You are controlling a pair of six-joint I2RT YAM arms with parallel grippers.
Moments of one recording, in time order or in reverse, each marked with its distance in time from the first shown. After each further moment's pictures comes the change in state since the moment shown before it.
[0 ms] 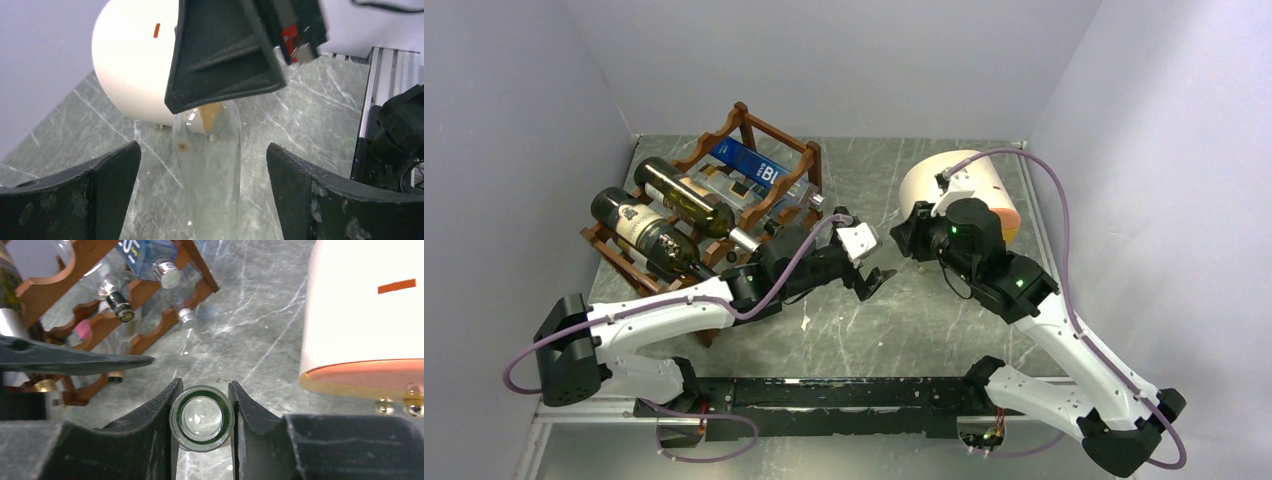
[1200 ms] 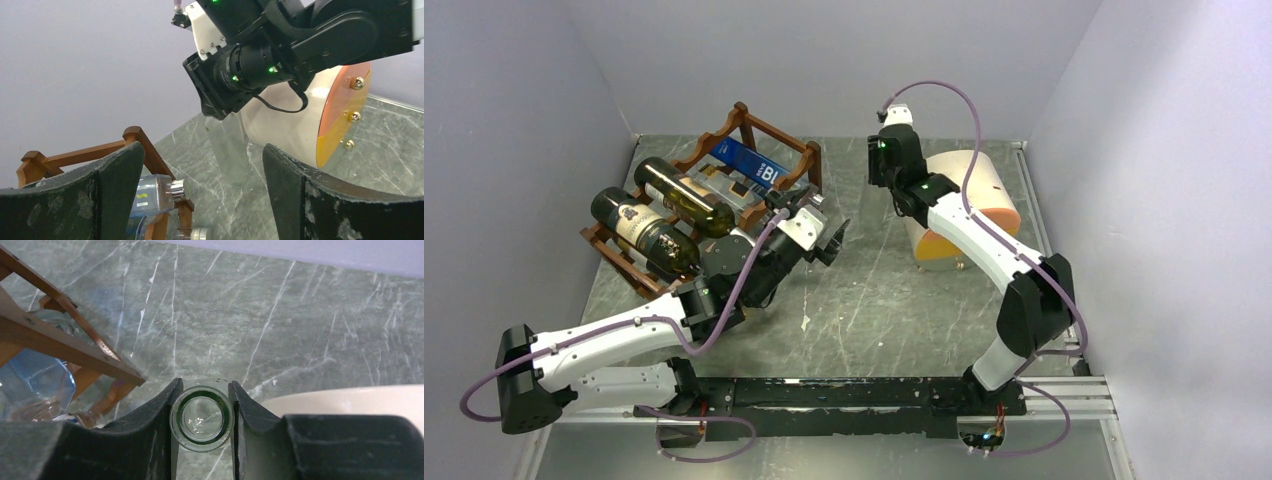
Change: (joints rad) left arm 0.000 -0.264 -0.081 0.118 -0.424 0.220; right arm -0.149 0.706 0.331 0.341 0.140 -0.276
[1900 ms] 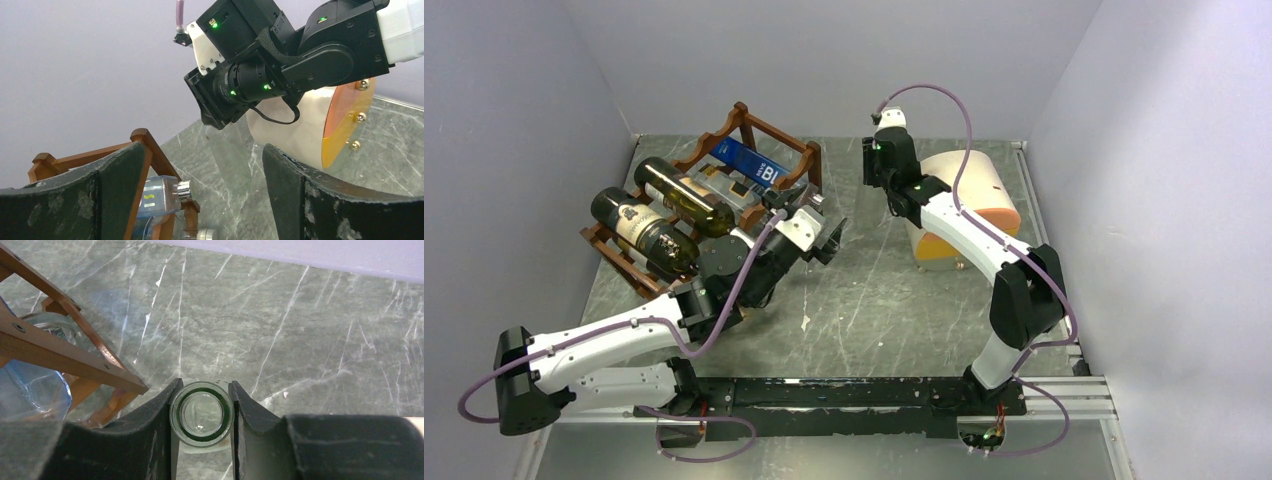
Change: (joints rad) left arm 0.000 -0.010 0.000 -0.004 -0.005 0.025; right arm -0.011 0.077 -0.017 0.108 -0.041 -0.010
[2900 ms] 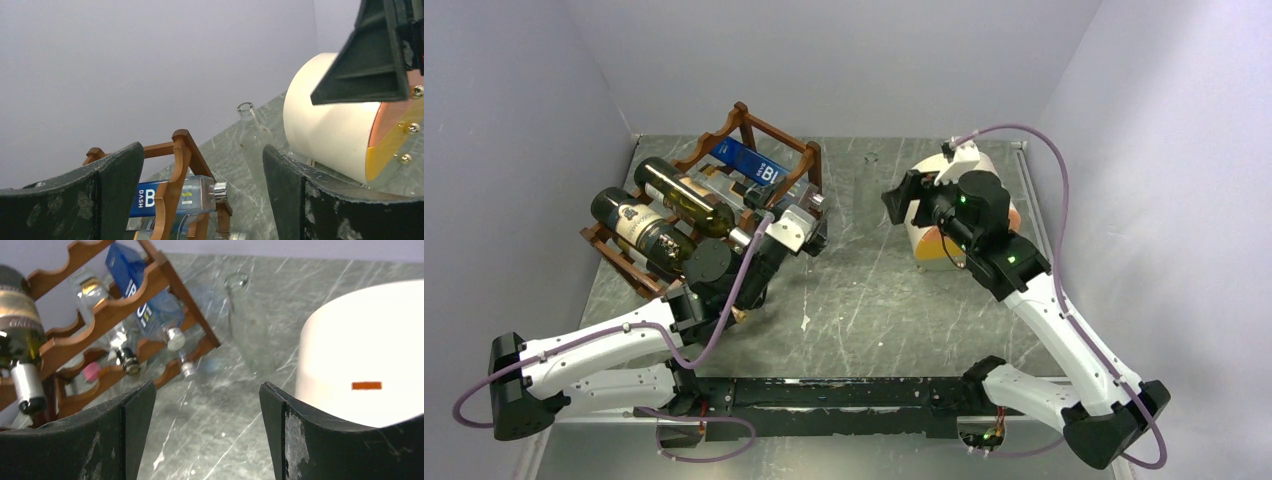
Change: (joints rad) left arm 0.005 -0.049 -0.028 0.067 -0.095 0.107; right arm 0.002 -0.639 -0.234 -0.224 -0.198 0.148
